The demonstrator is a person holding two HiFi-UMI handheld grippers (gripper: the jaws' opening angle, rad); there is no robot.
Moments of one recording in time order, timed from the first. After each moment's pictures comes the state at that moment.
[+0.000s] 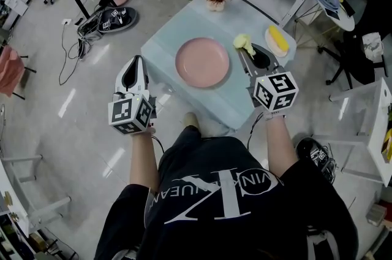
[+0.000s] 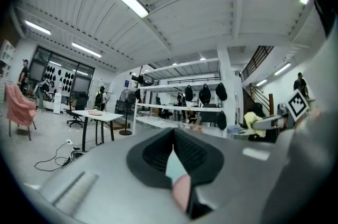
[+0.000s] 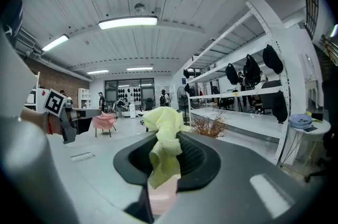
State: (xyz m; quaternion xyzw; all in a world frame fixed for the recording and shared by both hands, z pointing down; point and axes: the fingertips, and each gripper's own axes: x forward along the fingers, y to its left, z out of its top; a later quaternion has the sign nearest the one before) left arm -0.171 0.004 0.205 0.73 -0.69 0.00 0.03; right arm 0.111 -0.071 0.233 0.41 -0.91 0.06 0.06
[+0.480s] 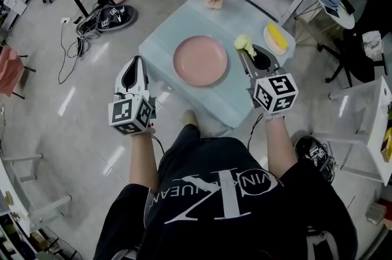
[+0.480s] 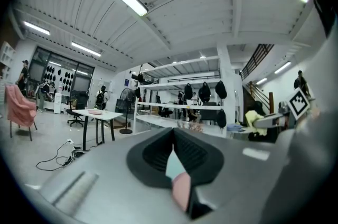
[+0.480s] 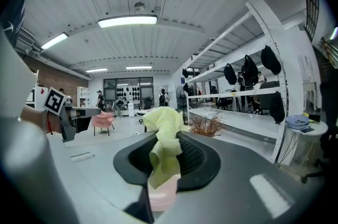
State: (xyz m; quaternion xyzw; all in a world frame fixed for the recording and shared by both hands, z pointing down) left arm -0.162 0.005 0.213 0.73 -0.69 0.01 0.04; right arm 0.124 -0.068 0.240 0.42 -0.91 0.05 0.07
